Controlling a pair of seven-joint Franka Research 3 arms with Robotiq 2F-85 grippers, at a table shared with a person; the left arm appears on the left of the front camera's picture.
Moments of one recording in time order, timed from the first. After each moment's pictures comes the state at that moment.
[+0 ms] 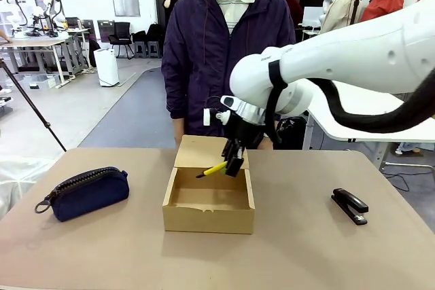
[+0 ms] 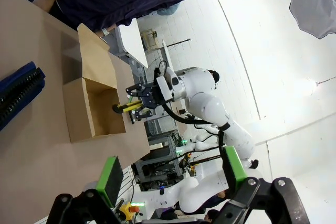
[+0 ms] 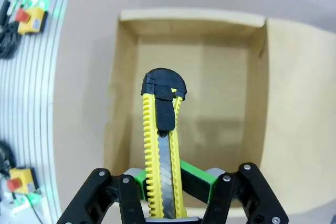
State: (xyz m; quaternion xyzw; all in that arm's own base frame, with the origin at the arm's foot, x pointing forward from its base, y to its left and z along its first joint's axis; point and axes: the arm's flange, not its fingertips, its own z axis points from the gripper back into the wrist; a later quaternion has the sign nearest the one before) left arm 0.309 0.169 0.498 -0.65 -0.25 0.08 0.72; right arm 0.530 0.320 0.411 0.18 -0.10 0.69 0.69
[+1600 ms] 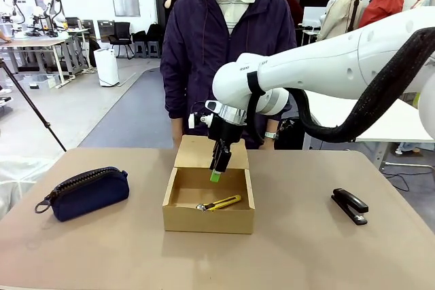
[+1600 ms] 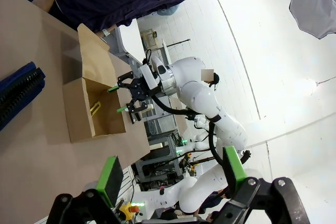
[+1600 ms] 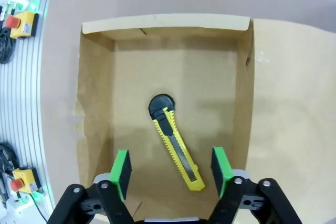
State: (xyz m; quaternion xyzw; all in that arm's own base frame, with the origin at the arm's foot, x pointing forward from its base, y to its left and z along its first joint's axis) left arm 0.309 0.169 0.498 -0.65 -0.25 0.08 0.72; right arm 0.565 0.350 0.390 0.17 -0.05 0.69 0.71
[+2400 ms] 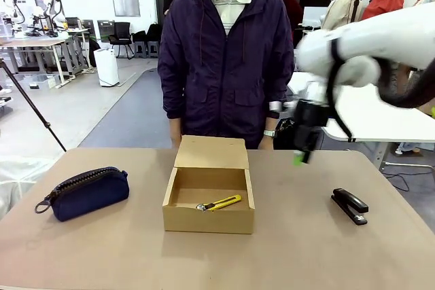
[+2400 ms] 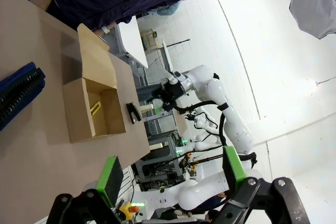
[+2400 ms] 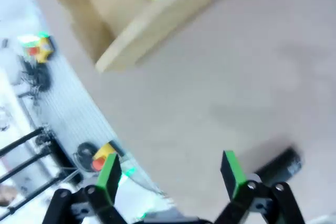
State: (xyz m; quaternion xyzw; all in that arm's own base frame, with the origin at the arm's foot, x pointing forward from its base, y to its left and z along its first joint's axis) left arm 0.309 0.169 0.498 -0.65 -0.25 0.08 0.72; right arm 0.556 0.086 0.440 0.22 0.09 0.38 0.89
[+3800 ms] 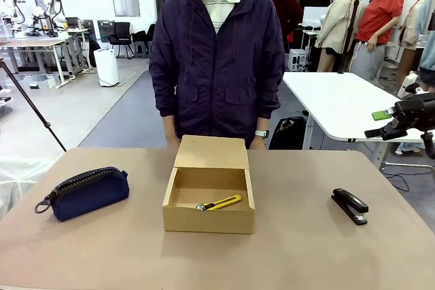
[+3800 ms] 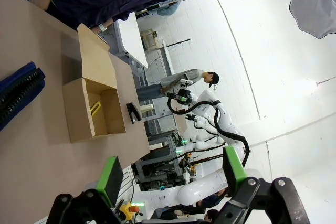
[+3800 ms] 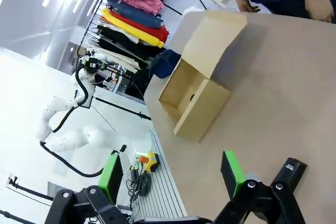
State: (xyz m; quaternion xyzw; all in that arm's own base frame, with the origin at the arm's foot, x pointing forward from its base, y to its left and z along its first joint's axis) left arm 0.308 0.169 0.499 -0.65 -0.25 0.08 0.72; right arm 0.534 -0.164 0.428 0.59 -0.17 0.18 0.77
